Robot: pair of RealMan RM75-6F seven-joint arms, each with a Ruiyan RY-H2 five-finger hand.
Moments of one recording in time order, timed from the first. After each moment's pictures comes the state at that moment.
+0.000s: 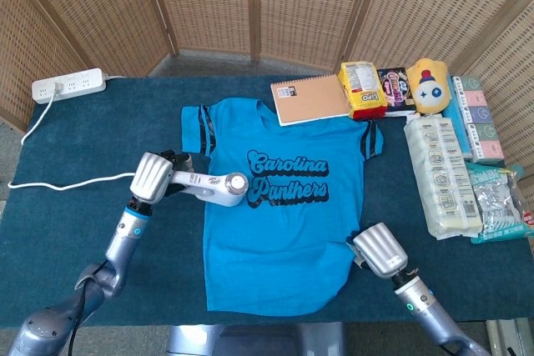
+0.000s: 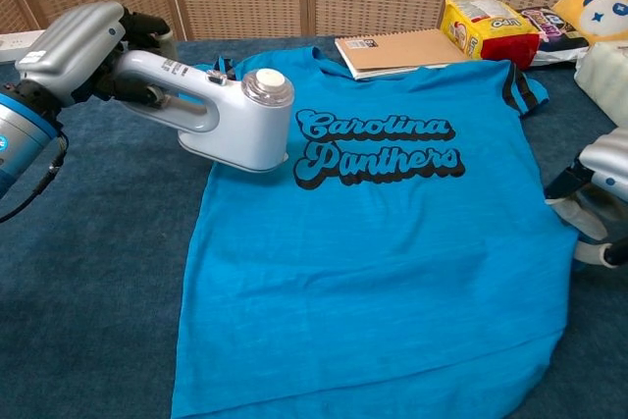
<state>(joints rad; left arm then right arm) -0.70 -2.03 -0.11 -0.41 1.52 1.45 -0.43 0.37 -1.51 -0.06 -1.30 -1.74 1.32 -0.15</state>
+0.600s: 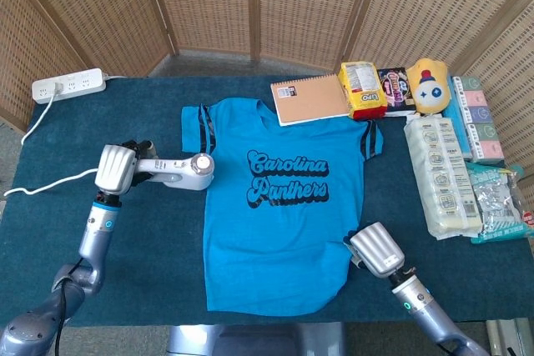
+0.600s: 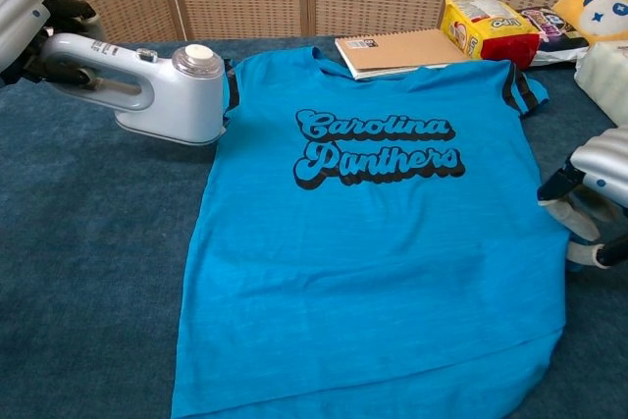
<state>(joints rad) -0.65 -1.97 -0.15 -0.34 1.45 1.40 -0.47 0.38 -1.51 -0.06 -1.30 -1.74 1.31 -0.15</state>
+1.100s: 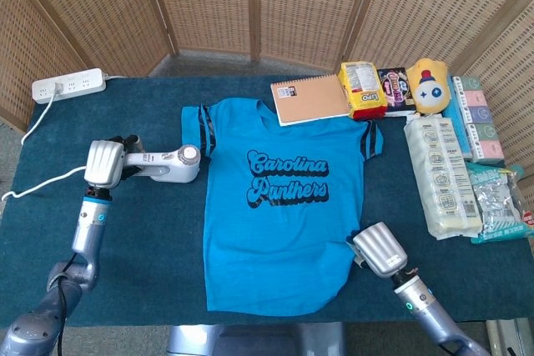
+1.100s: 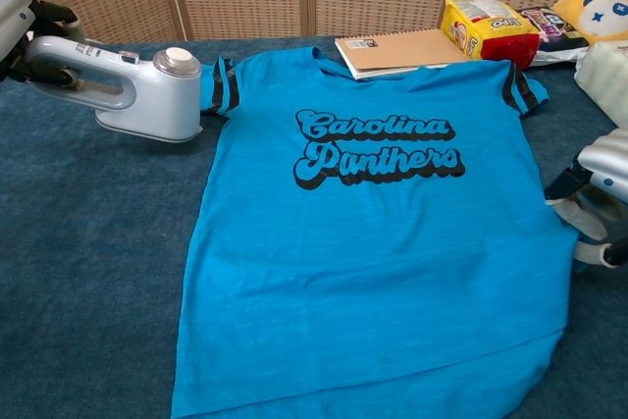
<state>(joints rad) -0.66 -1.99 -0.17 -0.24 1.42 1.31 -0.48 0.37 -1.50 -0.06 -1.31 -1.73 1.31 -0.16</state>
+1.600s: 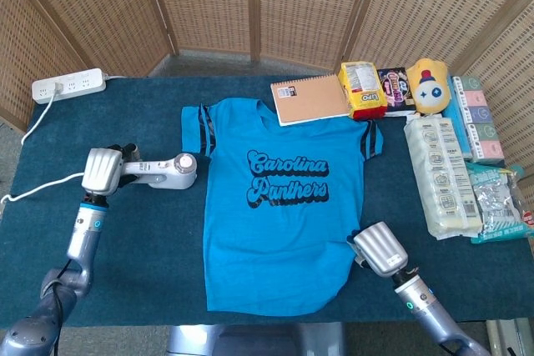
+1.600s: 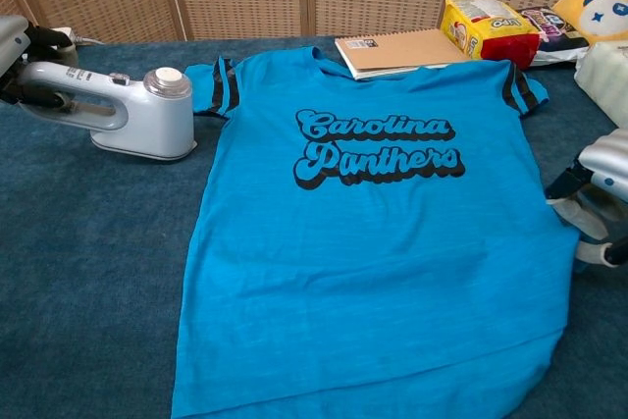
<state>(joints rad) -0.62 -1.99 -0.13 -0.23 1.44 1.30 -0.49 0.37 -1.50 -0.06 -1.30 -1.73 1.31 -0.15</state>
